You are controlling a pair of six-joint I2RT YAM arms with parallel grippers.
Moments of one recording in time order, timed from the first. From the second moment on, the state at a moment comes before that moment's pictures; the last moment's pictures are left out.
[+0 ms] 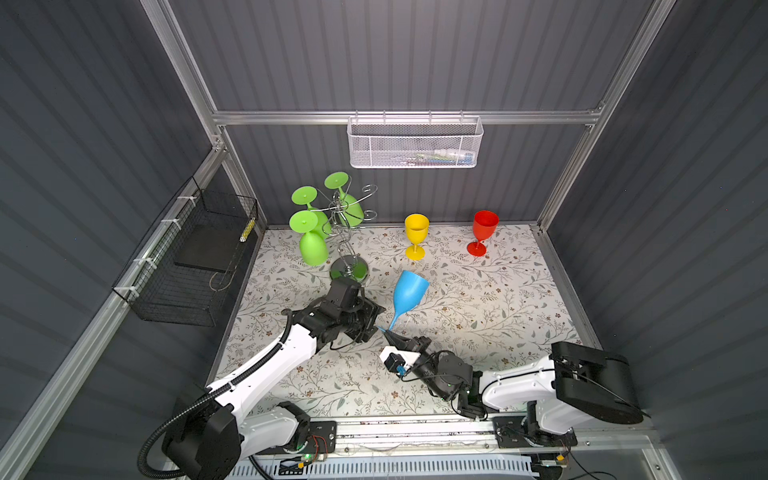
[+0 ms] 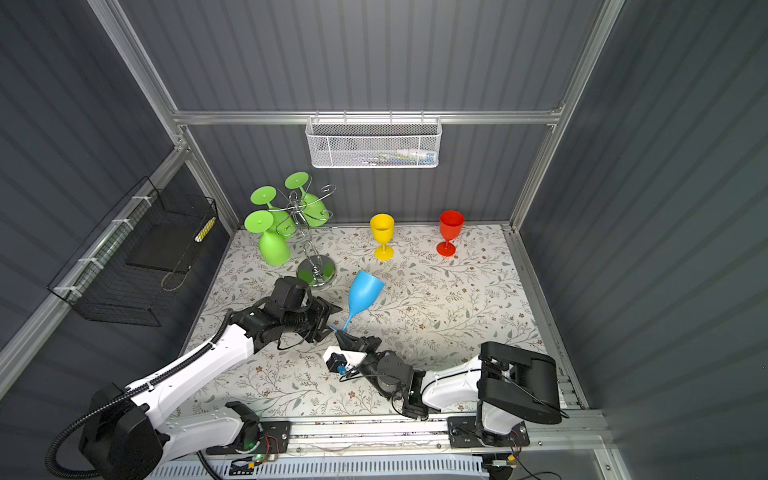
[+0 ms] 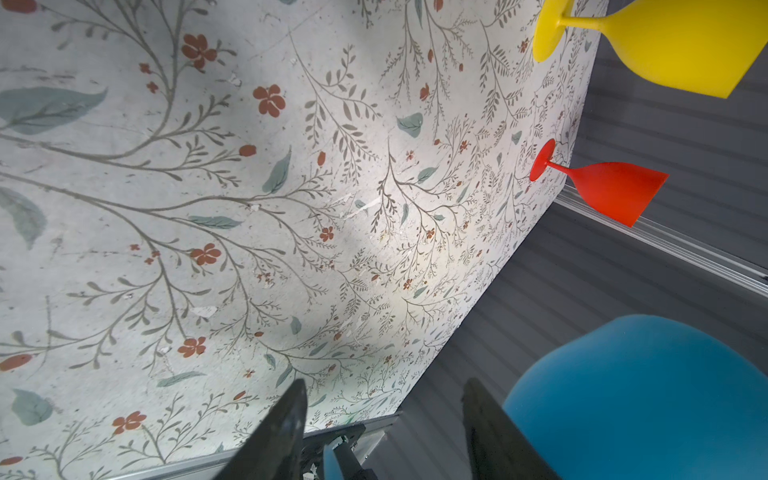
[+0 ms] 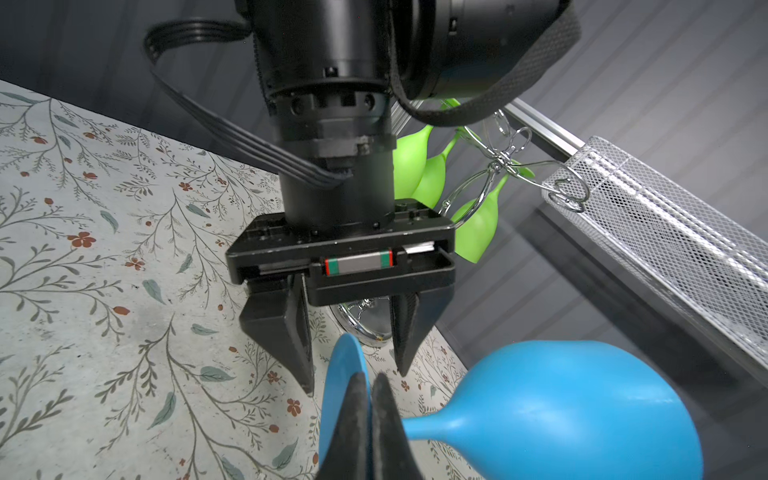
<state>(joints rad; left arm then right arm) -0.60 1.19 0.84 -0.45 0.29 -1.58 1.32 1.55 0.48 1.13 0.50 -0.72</state>
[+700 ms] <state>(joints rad) -0.60 1.20 0.82 -0.42 0.30 -1.61 1.32 1.61 0.48 1.18 0.53 -0.76</state>
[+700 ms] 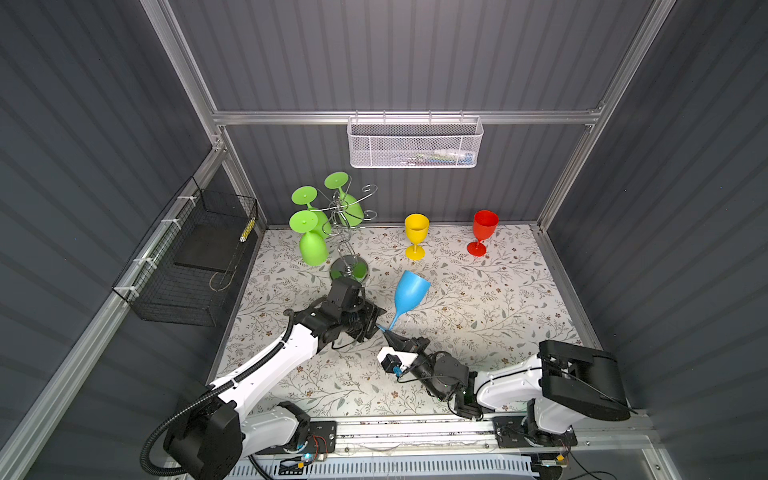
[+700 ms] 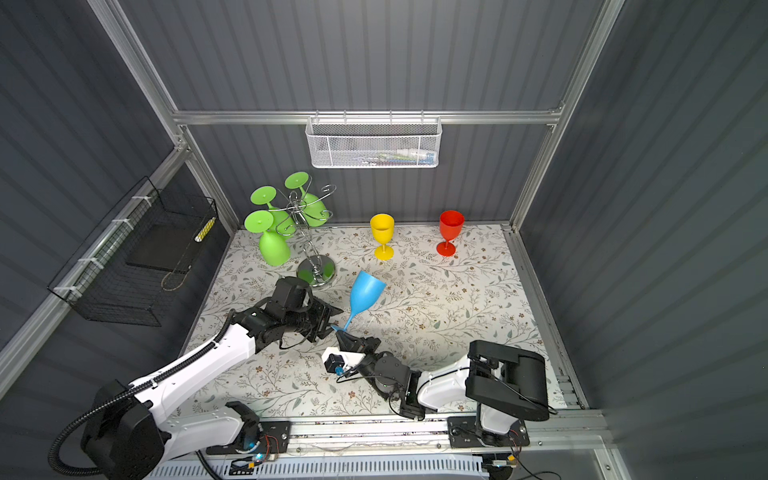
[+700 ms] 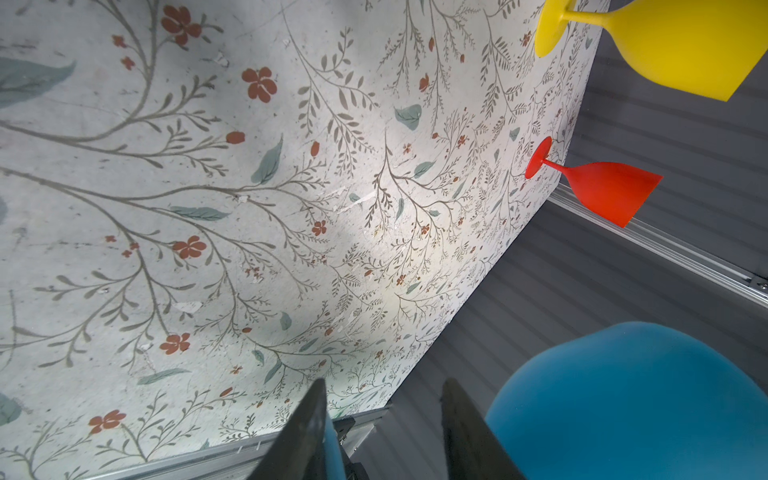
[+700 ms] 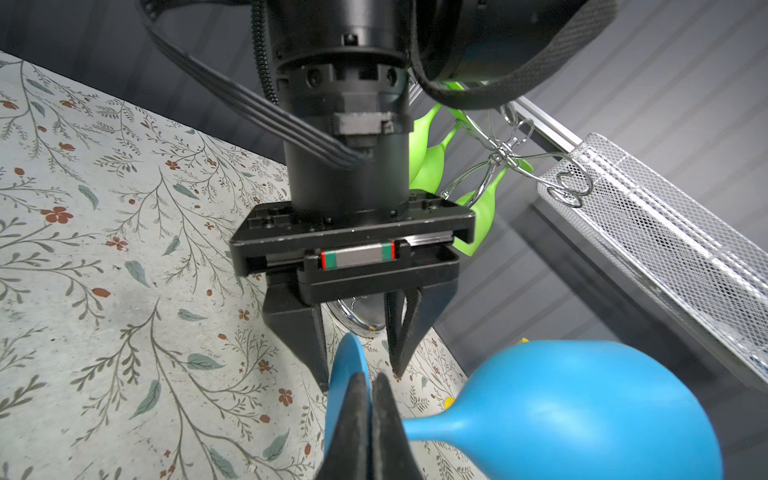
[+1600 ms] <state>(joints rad) -0.60 1.19 0.80 -0.36 0.33 -1.63 1.27 1.62 0.51 1.16 0.53 -0.74</state>
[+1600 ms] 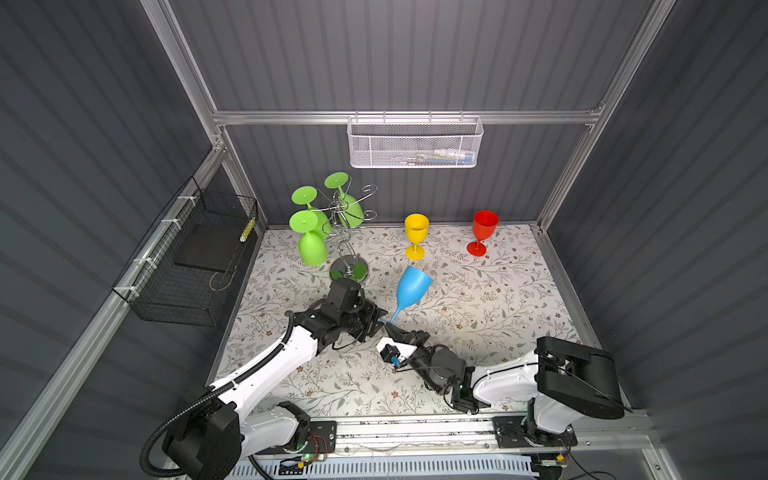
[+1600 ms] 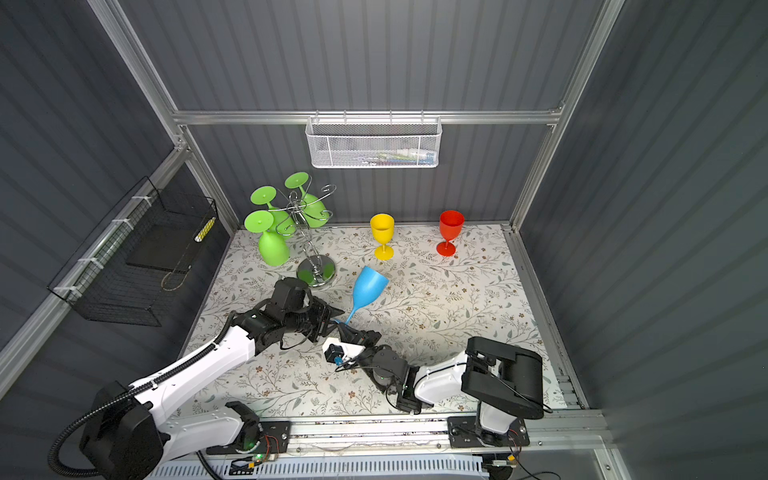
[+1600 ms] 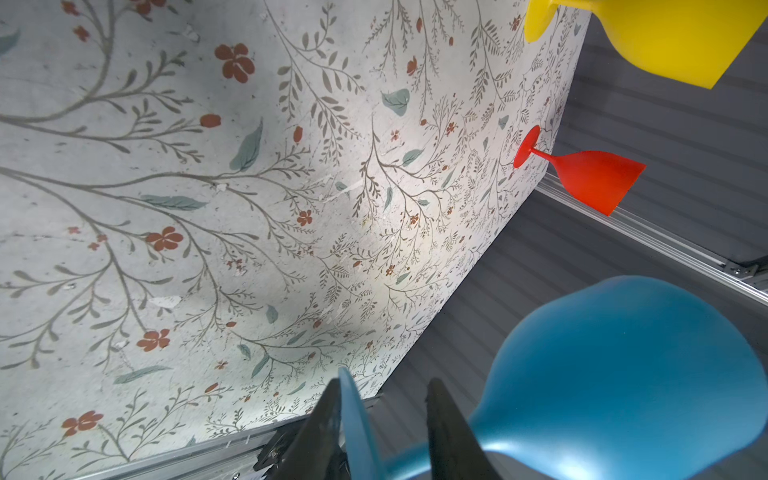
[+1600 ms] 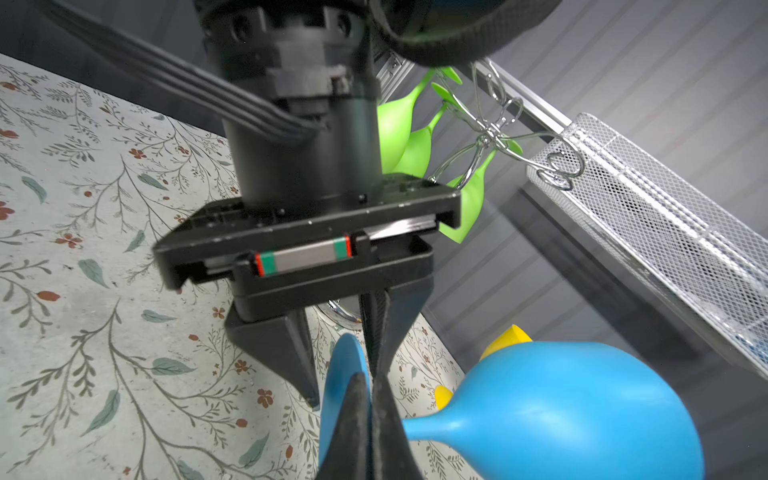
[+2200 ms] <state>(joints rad) -0.60 1.23 0.79 -0.33 0.34 -1.64 1.26 1.62 0.51 1.12 0.52 -0.72</state>
